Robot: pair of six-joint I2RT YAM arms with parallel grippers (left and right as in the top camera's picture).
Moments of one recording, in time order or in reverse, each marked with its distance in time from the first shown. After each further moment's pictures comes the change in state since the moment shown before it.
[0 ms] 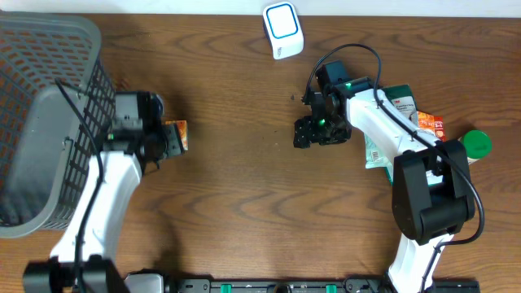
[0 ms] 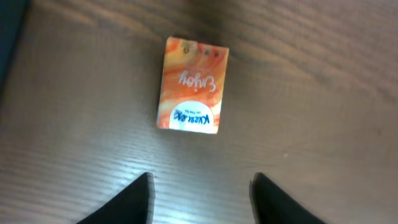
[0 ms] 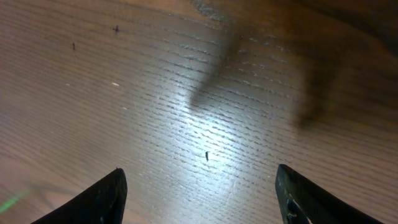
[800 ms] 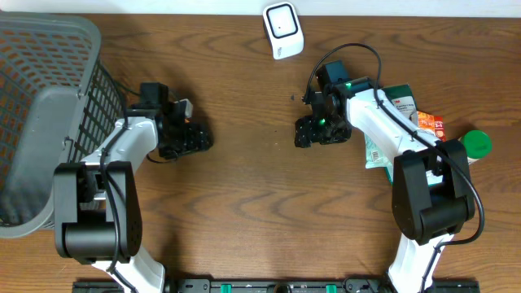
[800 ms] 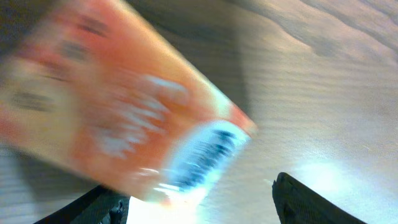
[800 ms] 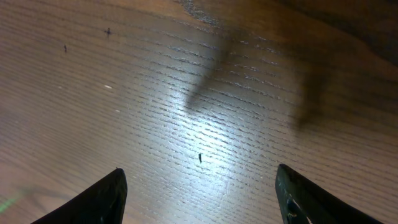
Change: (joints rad) left arm -0.013 0.396 0.077 0.092 0.300 0.066; right arm 0.000 0.000 0.000 0.003 0.021 0.000
